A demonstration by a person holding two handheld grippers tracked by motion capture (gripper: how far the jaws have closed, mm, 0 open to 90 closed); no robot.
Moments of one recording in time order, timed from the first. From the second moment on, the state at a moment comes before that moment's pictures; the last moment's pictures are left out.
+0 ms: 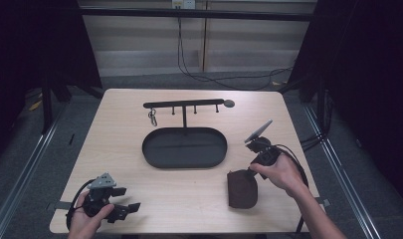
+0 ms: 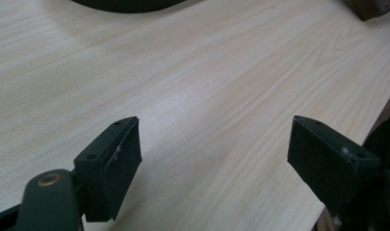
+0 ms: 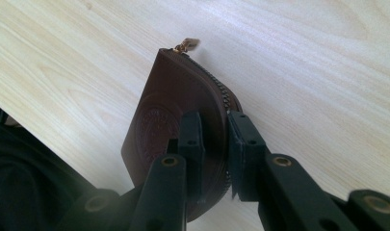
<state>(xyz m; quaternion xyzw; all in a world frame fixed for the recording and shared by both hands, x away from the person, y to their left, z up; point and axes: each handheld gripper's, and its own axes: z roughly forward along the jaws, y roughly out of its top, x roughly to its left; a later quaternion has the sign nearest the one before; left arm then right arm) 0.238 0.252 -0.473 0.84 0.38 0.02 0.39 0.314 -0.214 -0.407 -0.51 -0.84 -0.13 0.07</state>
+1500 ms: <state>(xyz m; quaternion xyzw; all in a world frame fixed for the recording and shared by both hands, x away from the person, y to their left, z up) 0.241 0.254 -0.474 0.83 0.39 0.01 0.39 0.337 -0.207 -0.355 -0.52 -0.85 -0.10 0.03</state>
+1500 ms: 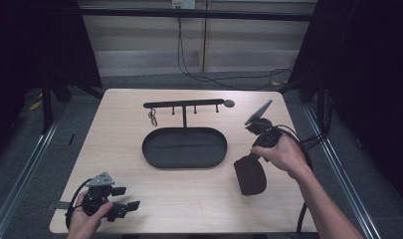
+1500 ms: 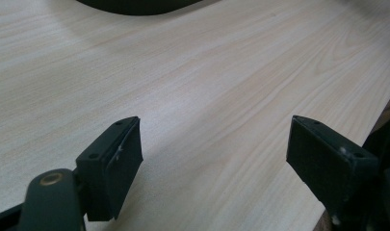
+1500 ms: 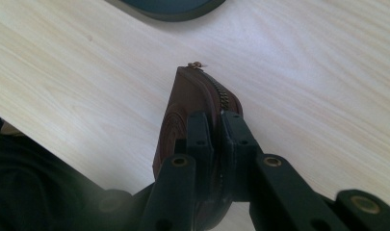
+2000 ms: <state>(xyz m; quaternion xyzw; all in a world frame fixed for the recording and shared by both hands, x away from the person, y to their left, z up) 0.239 0.254 -0.473 0.84 0.38 0.01 0.39 0.347 -0.194 -0.334 -0.53 -0.85 -0.09 0.01</state>
